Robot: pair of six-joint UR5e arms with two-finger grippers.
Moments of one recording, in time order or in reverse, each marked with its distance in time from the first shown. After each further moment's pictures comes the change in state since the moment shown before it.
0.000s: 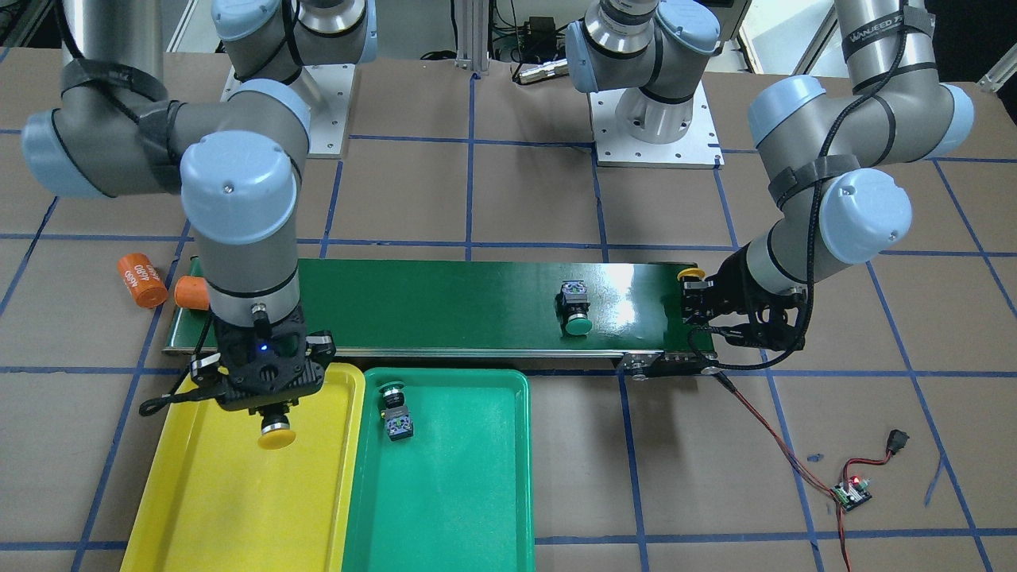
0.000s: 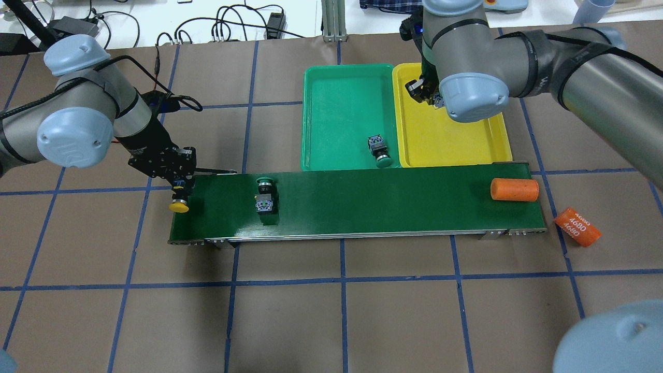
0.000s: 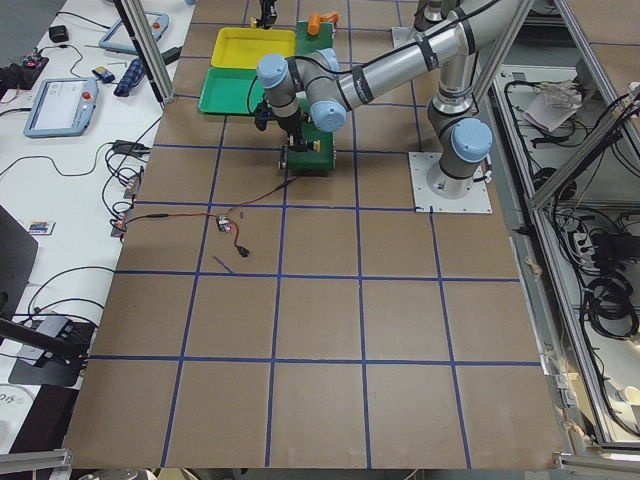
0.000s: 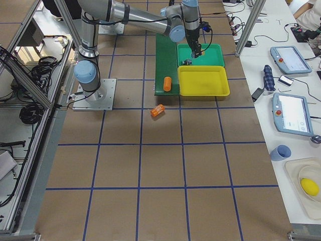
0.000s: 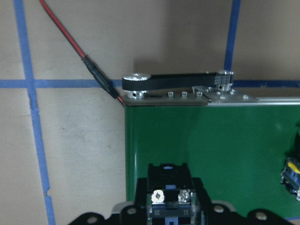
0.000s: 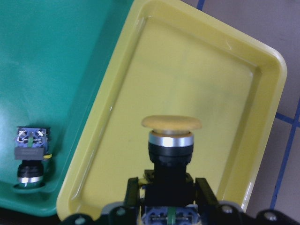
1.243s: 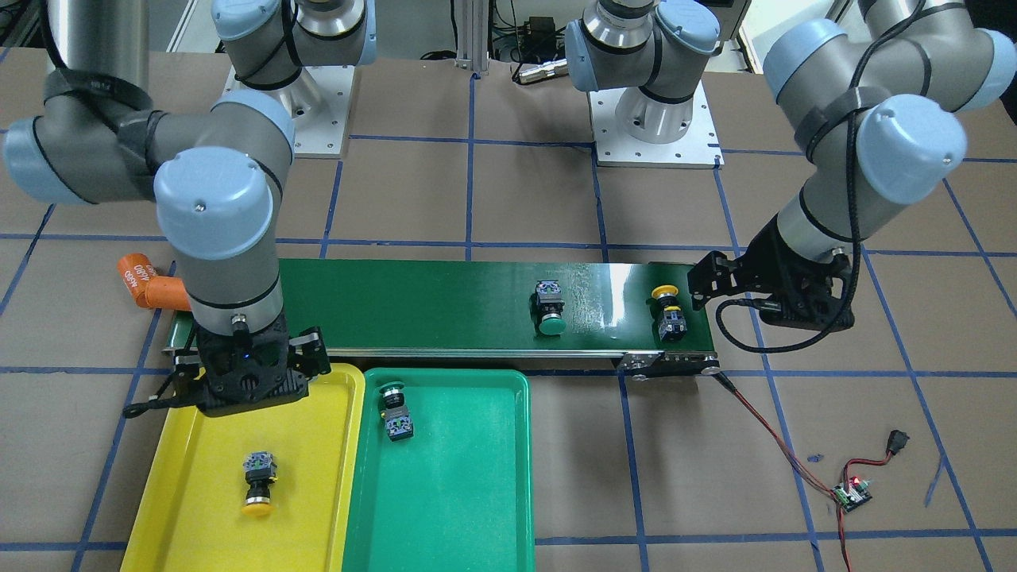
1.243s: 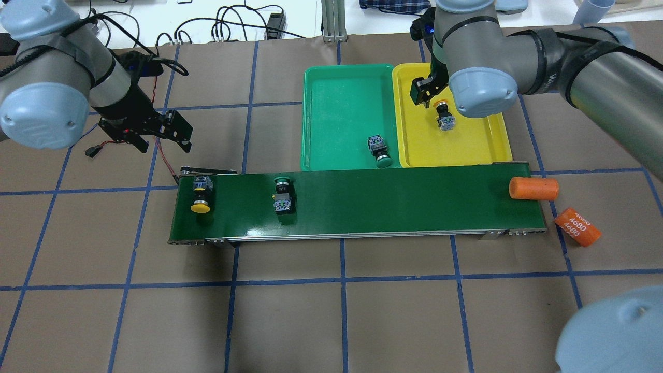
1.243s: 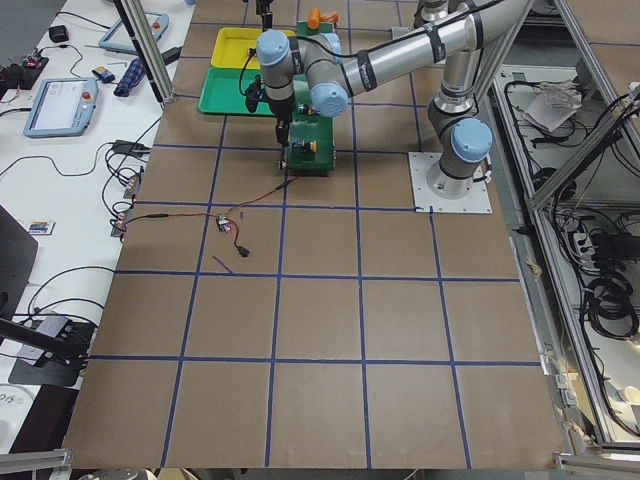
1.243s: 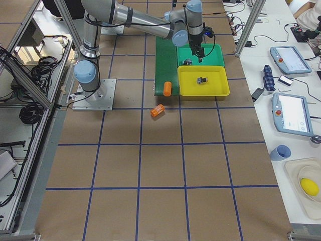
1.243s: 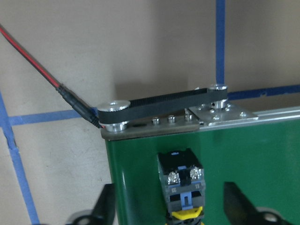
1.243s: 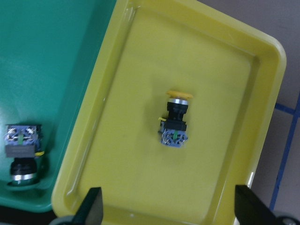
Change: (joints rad) left arm -0.010 0.098 0.116 -0.048 0.024 0.003; right arm 0.013 -0.044 0.008 0.080 0.013 0.080
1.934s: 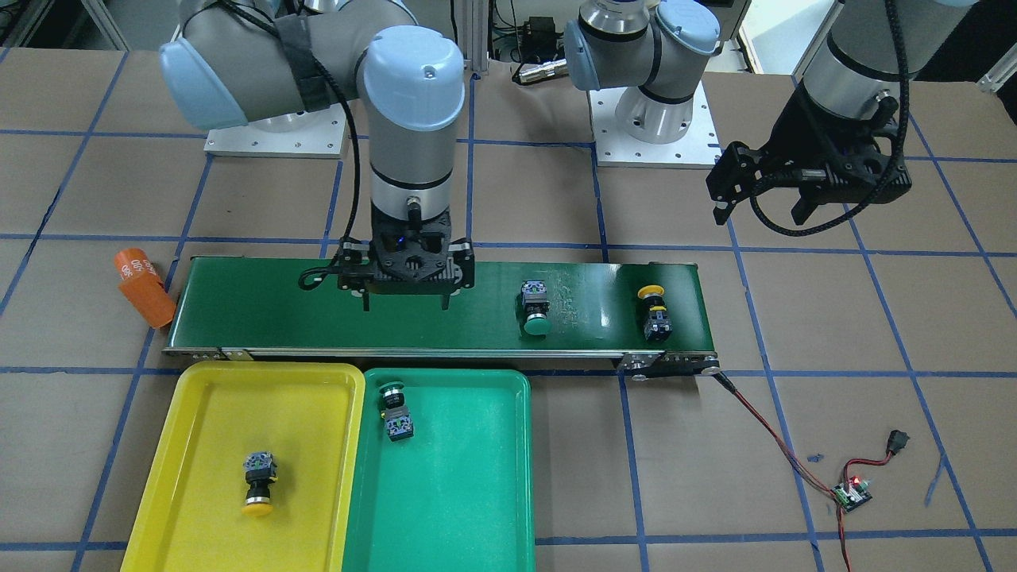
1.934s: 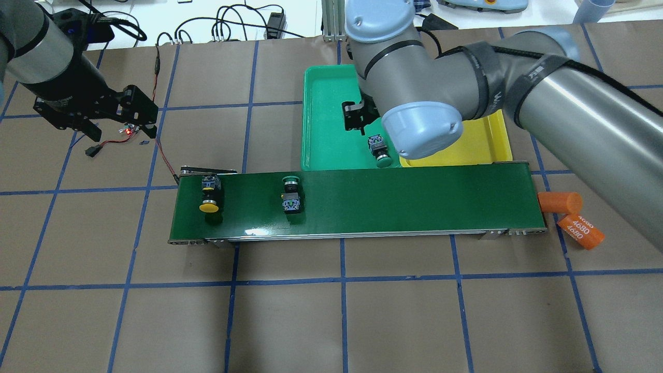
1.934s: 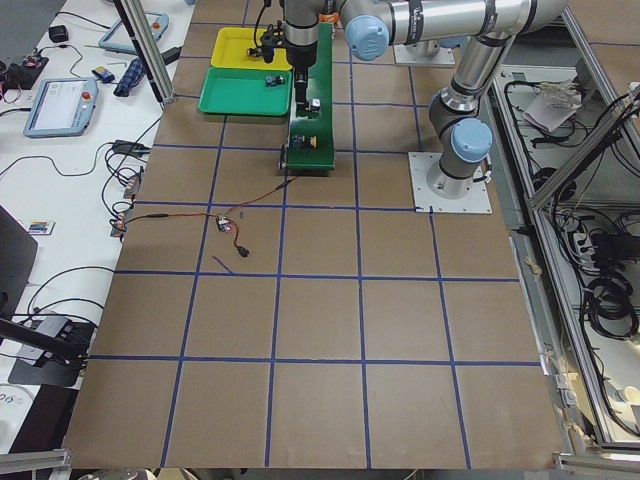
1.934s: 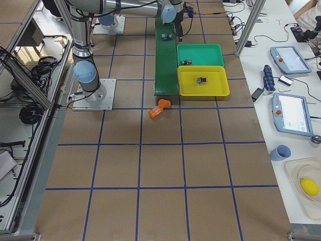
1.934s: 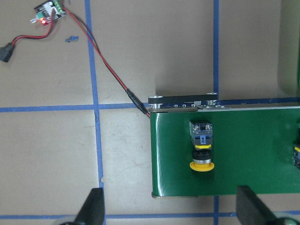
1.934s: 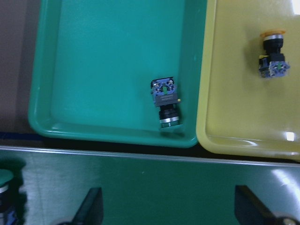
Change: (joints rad) left arm -0.031 0.197 0.047 -0.182 0.039 -0.125; right arm 0.279 -0.068 0.034 0.097 0.002 0.489
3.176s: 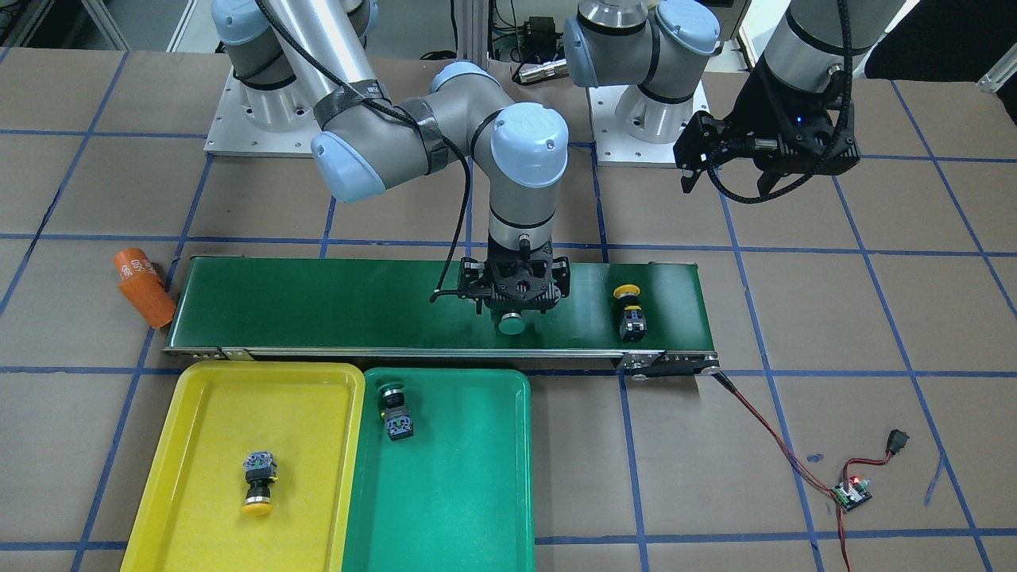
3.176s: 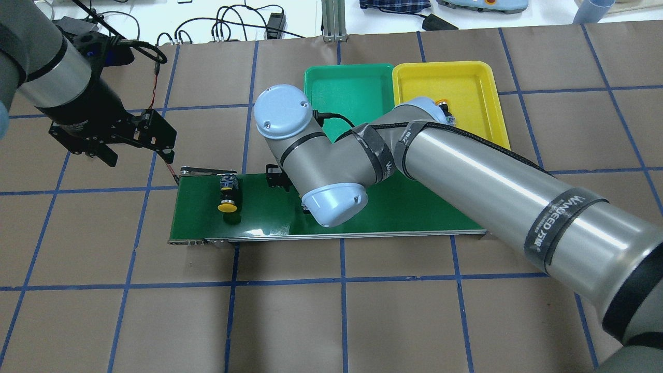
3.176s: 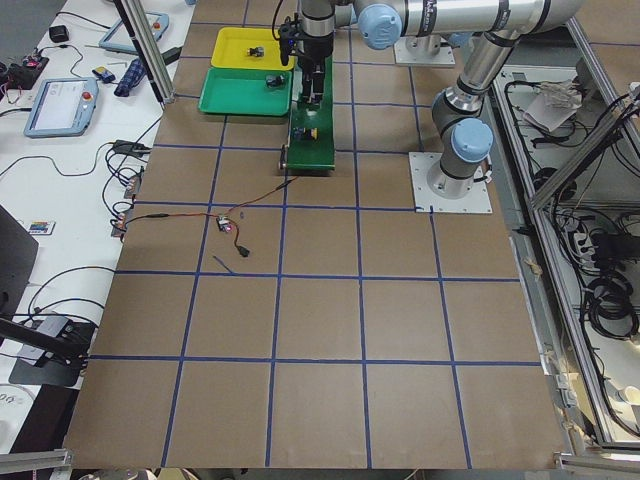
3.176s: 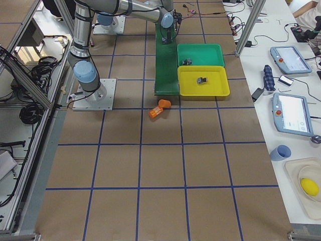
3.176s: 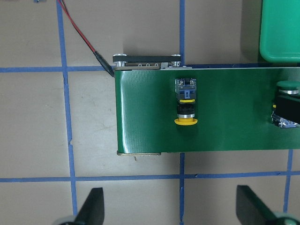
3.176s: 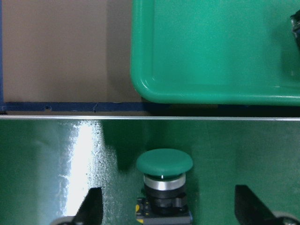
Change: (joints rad) left arm -0.035 0.050 -0.046 -0.063 -0.007 -0.013; right arm 0.154 0.176 0.044 -0.183 0.113 0.231
